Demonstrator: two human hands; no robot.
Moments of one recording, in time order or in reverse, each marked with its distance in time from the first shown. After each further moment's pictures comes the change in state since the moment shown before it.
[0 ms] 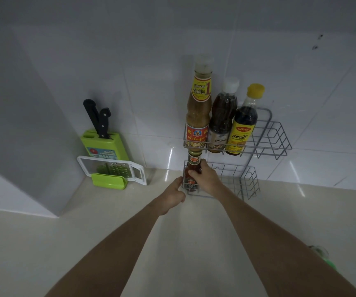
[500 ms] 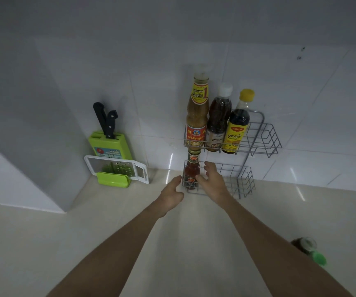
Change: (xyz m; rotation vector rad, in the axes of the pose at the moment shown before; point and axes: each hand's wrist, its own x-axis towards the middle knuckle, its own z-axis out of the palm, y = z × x) left_hand -0.036 -0.004 0.001 0.027 0.104 0.094; right_hand -0.047 0.006 -0.010 0.085 0.119 -0.076
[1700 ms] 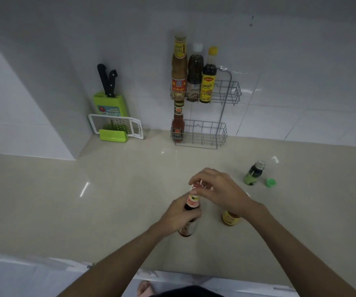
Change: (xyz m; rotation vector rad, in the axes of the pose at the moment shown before) left_hand -0.243 -0.089 0.126 -0.062 -0.158 0.214; right_hand -0.287 0.007 -0.070 -0.348 -0.276 -0.476
